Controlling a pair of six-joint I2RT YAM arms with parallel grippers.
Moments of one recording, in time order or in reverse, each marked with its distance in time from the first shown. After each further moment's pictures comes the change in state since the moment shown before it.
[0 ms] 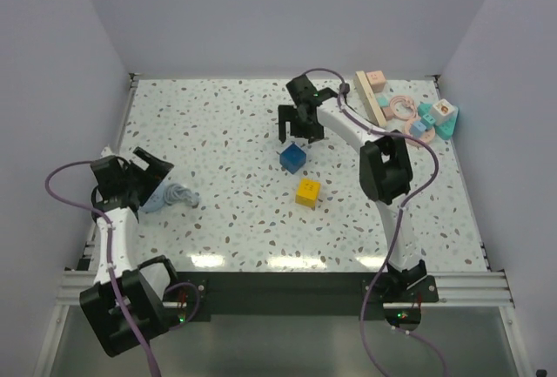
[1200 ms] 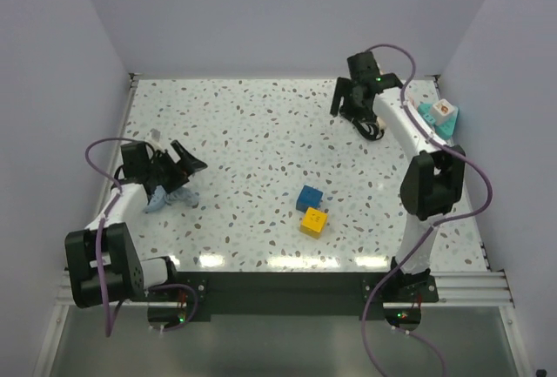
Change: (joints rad) left arm -0.224 0.292 0.042 0.158 0.229 0.086; right arm -0.210 -0.335 -0.217 -0.019 0.106 -0.011
